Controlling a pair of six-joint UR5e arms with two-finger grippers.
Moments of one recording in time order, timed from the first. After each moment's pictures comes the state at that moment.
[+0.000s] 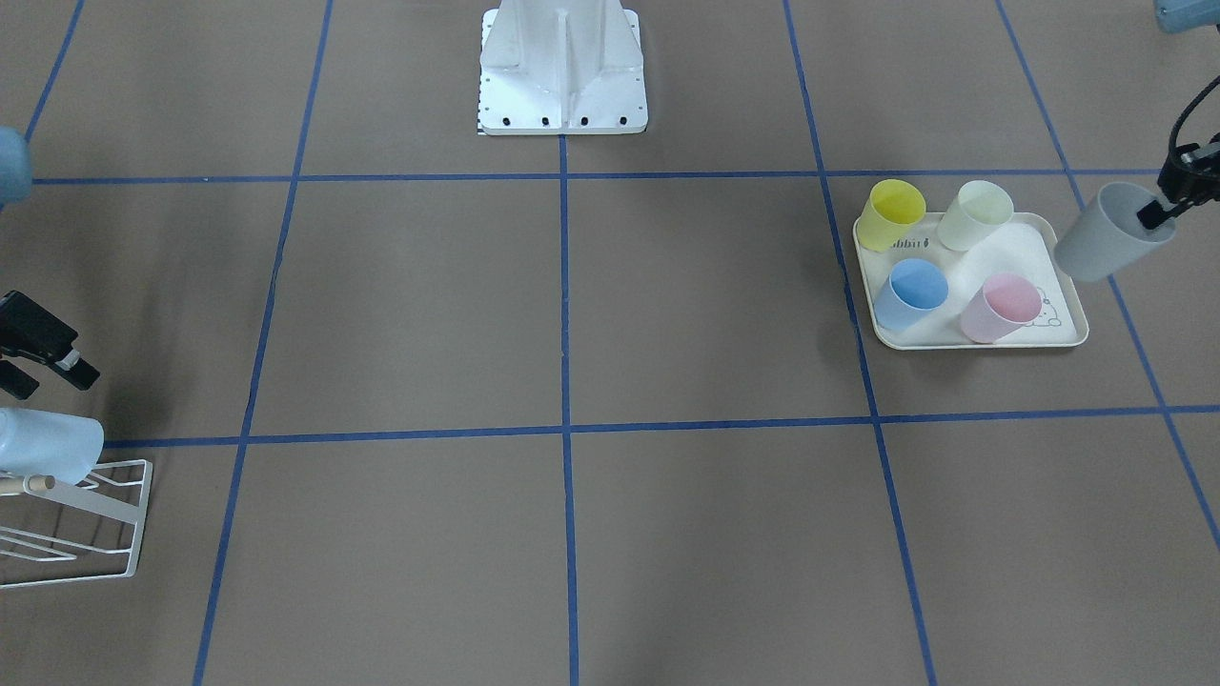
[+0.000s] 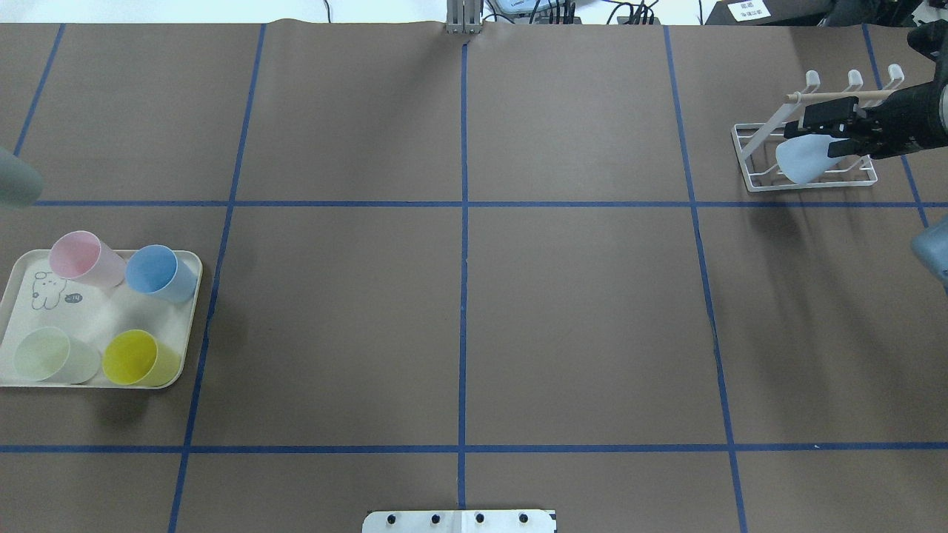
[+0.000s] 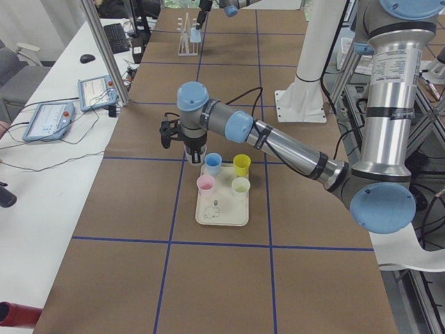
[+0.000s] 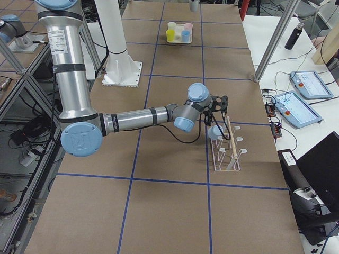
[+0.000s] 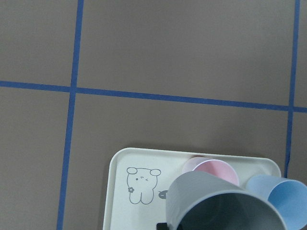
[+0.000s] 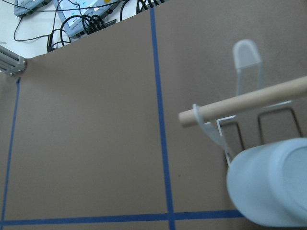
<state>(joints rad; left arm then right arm) -1.35 -1.64 -2.01 -1.52 -2.47 -0.64 1.15 -1.43 1.60 -0.66 2.26 1.20</state>
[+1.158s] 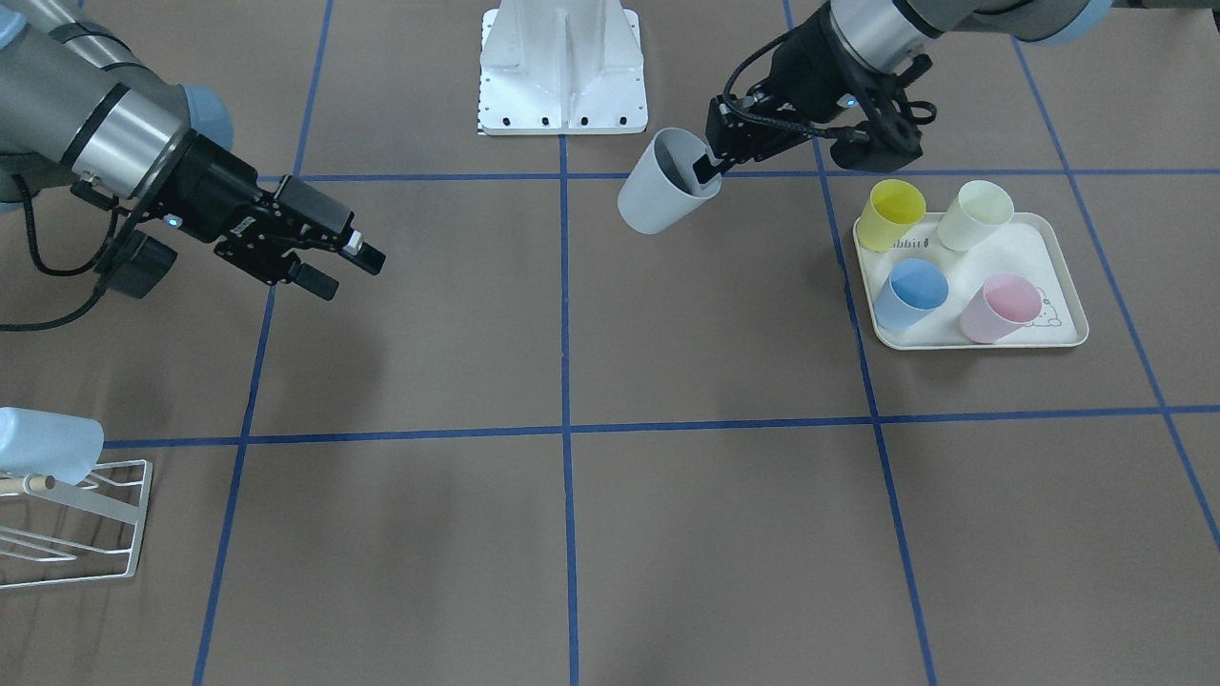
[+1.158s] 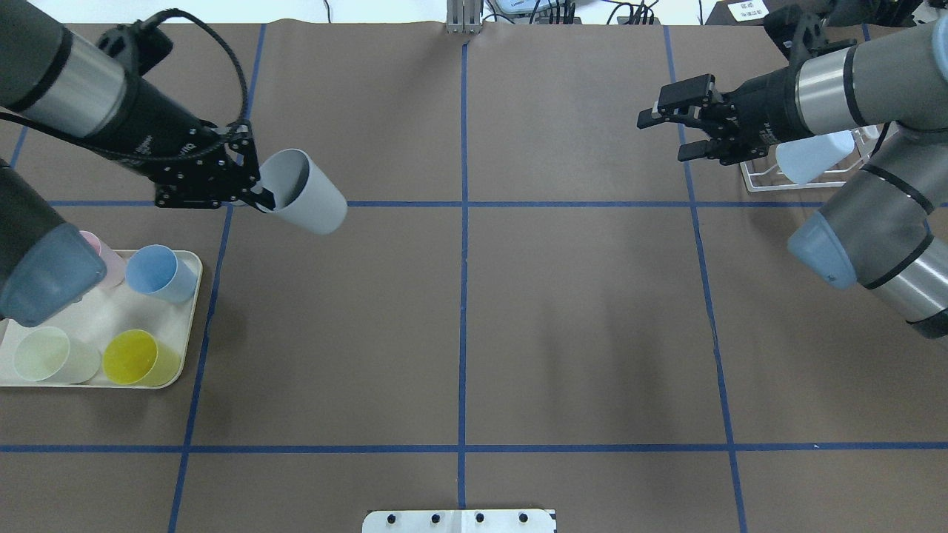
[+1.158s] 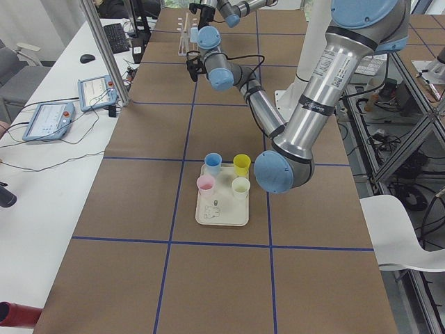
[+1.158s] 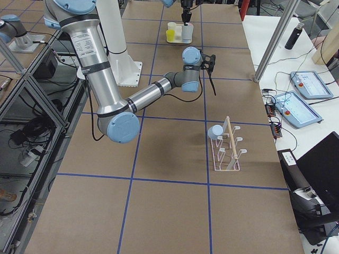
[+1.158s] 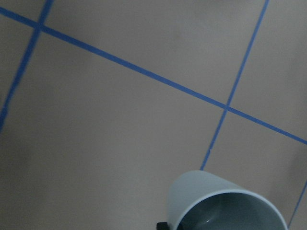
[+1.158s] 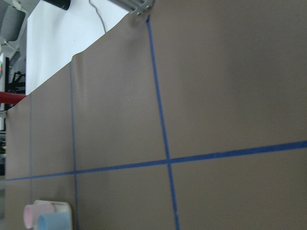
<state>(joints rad) -0.83 -2.07 -1.97 -2.04 -2.32 -1.75 0.89 -1.21 1.70 -0.44 2.23 1.75</state>
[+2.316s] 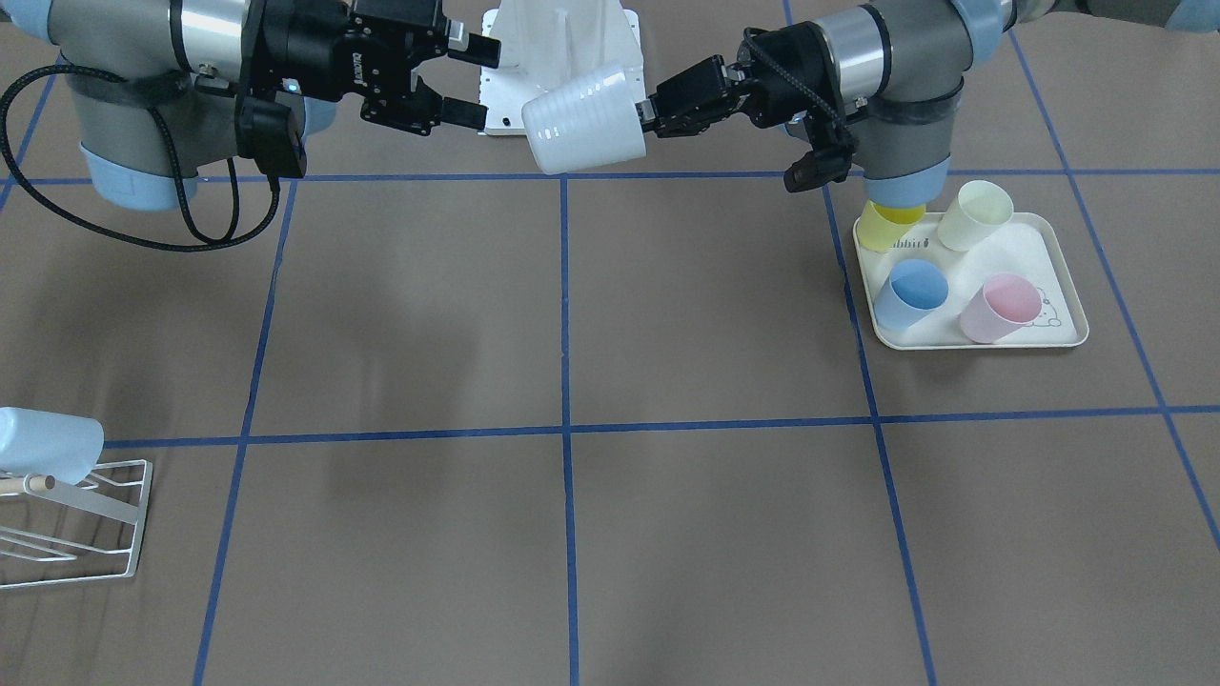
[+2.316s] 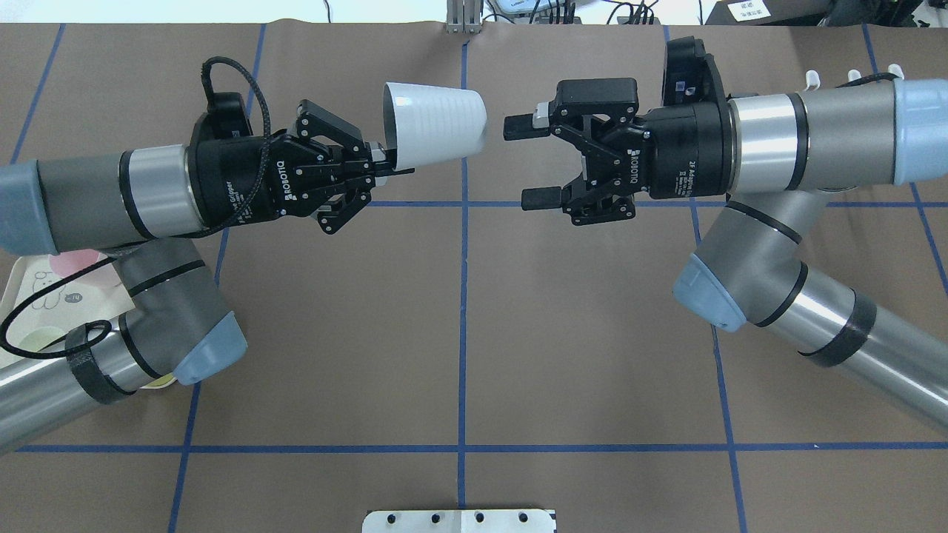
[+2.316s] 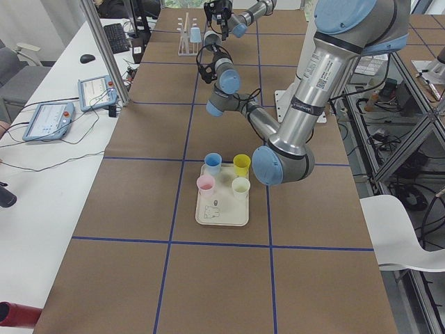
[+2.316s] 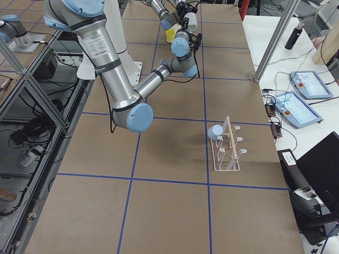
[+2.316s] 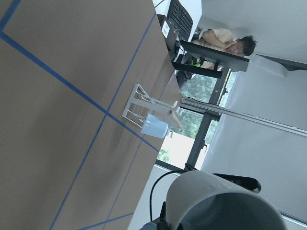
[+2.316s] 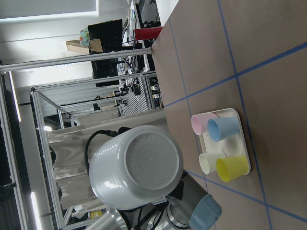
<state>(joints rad) -0.66 -2.06 -1.65 -3.29 -1.83 -2.46 0.77 -1.07 1.72 0.01 2.16 2.20</state>
